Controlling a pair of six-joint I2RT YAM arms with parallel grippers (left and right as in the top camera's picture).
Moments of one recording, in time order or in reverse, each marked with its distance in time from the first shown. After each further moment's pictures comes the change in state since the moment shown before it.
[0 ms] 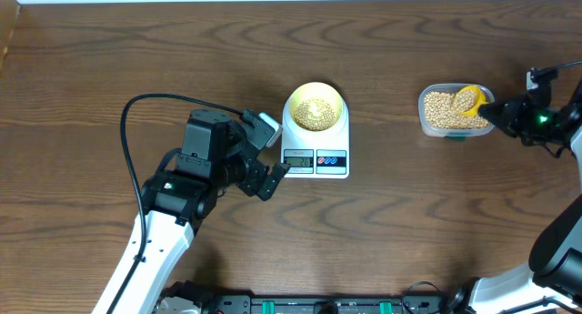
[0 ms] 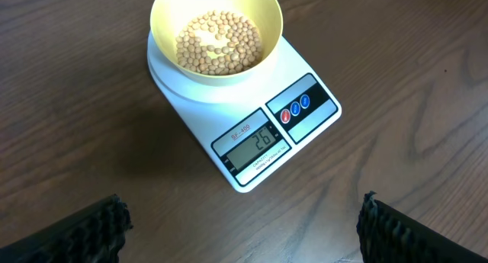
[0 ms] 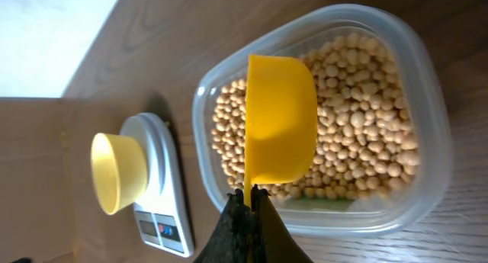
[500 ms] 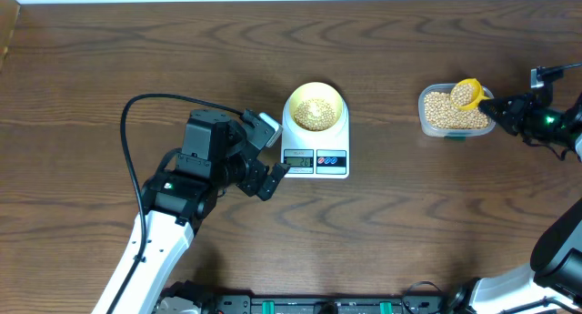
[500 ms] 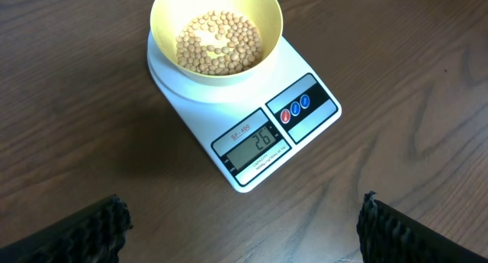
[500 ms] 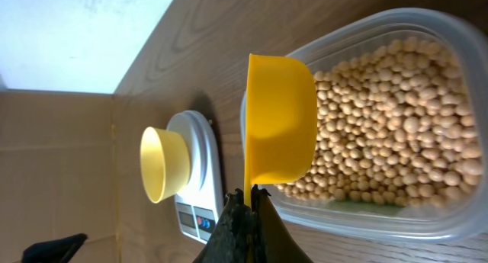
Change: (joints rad) left arm 0.000 0.000 0.000 0.000 0.000 0.000; right arm -0.024 0.000 0.000 0.000 -0.147 0.000
